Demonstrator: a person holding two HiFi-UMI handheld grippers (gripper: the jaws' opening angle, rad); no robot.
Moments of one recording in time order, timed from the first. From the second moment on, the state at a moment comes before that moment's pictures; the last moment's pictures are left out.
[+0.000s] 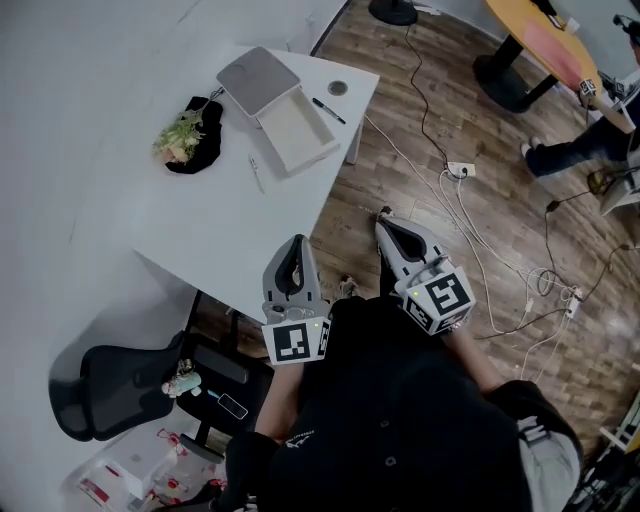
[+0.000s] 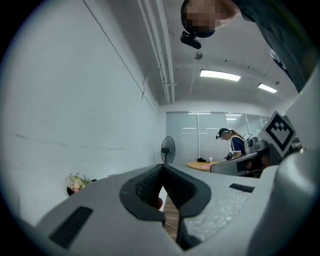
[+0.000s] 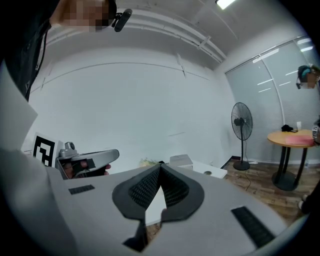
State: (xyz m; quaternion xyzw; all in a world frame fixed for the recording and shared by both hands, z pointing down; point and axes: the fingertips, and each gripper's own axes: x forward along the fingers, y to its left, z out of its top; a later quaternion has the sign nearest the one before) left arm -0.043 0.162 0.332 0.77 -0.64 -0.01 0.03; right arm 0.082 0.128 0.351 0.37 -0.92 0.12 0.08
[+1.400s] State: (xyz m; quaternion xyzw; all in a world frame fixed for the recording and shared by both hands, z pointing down) left arm -0.099 -0.005 0.342 0.48 -0.87 0.02 0.05; right arm -0.036 -0.113 0.354 0.01 -0.99 0.10 0.11
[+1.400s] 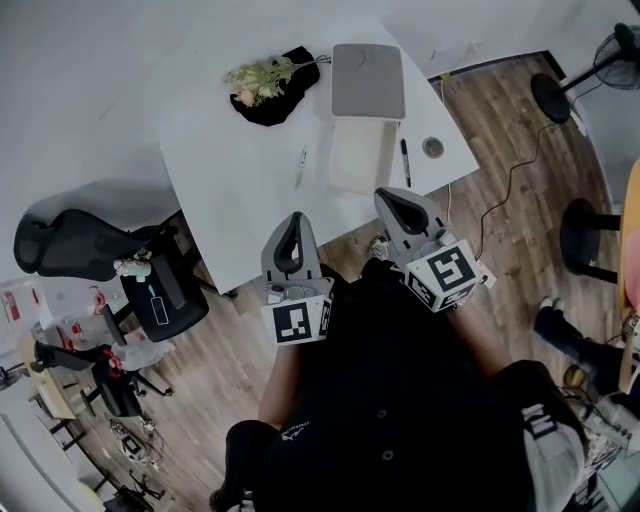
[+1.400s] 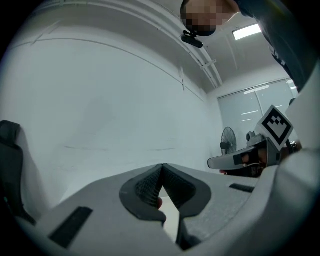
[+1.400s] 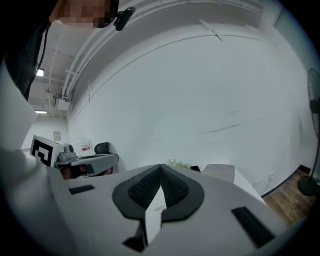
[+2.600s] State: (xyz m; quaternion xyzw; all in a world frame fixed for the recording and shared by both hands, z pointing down) left arm -0.207 -0.041 0.494 0.56 -0.80 0.08 0.20; right arm -0.101 -0.112 0.397 0.12 -0.97 0.12 0.18
